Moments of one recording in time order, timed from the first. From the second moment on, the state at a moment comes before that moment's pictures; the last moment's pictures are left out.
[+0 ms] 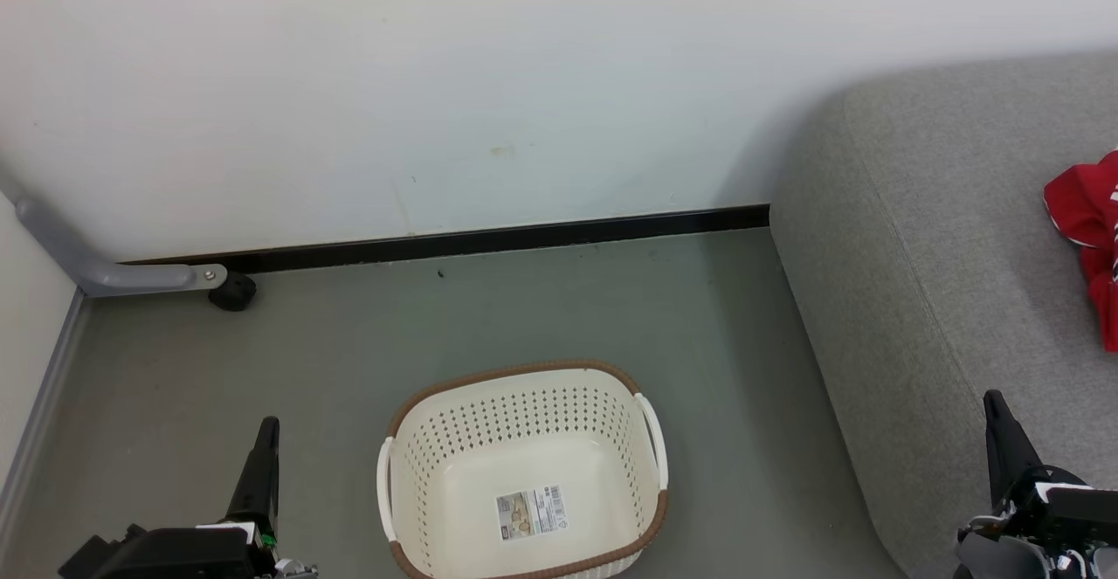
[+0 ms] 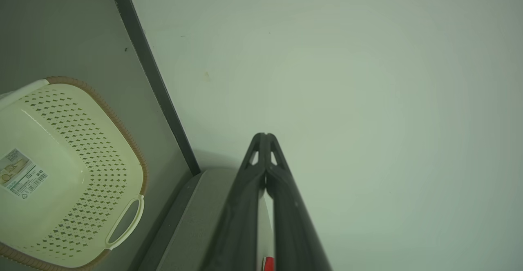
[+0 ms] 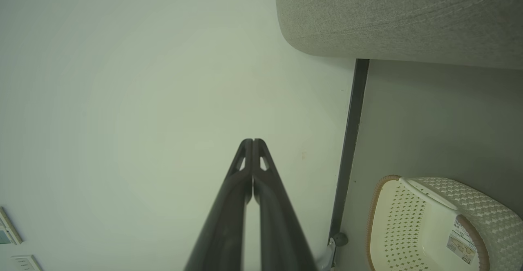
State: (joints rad) left arm -0.08 0.04 0.09 0.30 -1.58 -0.12 0.11; right arm -0.08 -0.04 -0.14 0.30 1.59 0.11 0.11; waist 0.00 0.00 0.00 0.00
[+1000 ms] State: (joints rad) left arm -0.08 0.04 0.09 0.30 -1.58 -0.12 0.11; right arm -0.08 -0.04 -0.14 0.30 1.59 0.12 0.11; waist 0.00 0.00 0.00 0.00
